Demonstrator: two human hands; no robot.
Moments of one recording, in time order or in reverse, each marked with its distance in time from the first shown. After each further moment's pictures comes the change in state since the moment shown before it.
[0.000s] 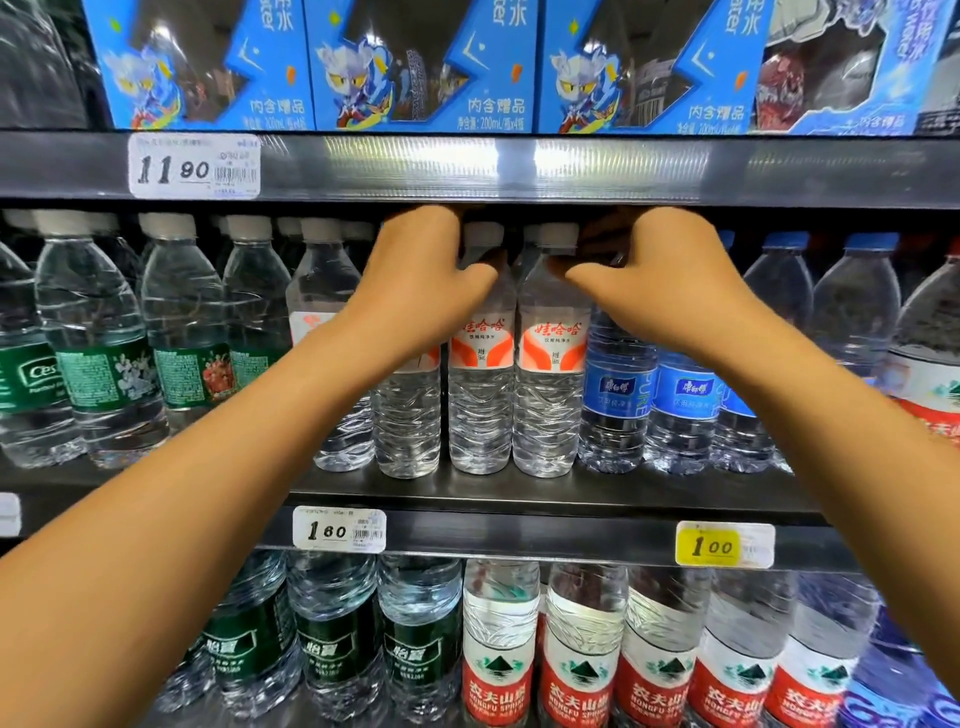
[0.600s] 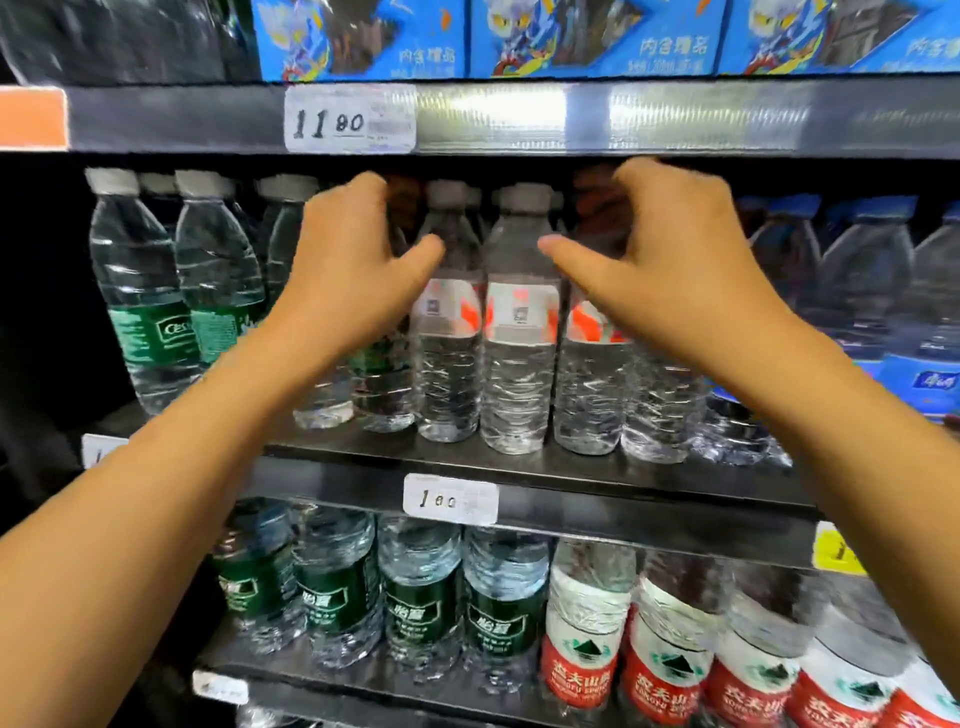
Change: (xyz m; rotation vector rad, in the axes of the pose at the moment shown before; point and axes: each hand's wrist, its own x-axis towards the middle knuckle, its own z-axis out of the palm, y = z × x) left_hand -0.035 -0.110 -0.060 0.054 0.186 -0.059; right_hand -0.004 -0.078 0.055 0.051 0.207 -0.314
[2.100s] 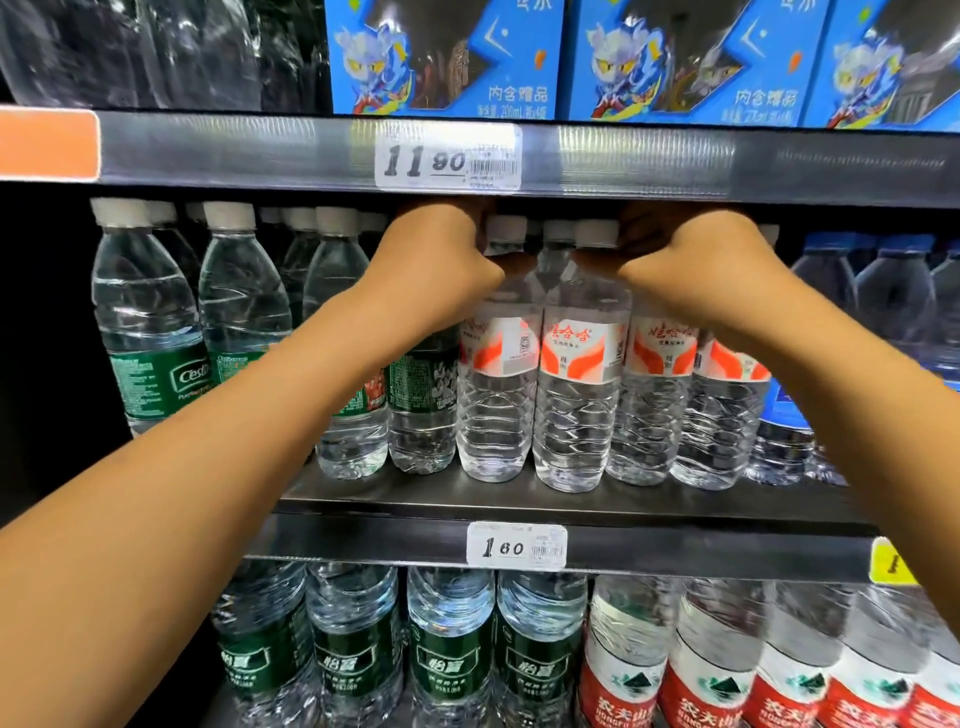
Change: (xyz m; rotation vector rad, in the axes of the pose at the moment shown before) left_hand 0.046 -0.015 0.005 0.021 -0.395 0.005; right_hand 0.042 -0.022 0.021 -0.010 -0.336 0.489
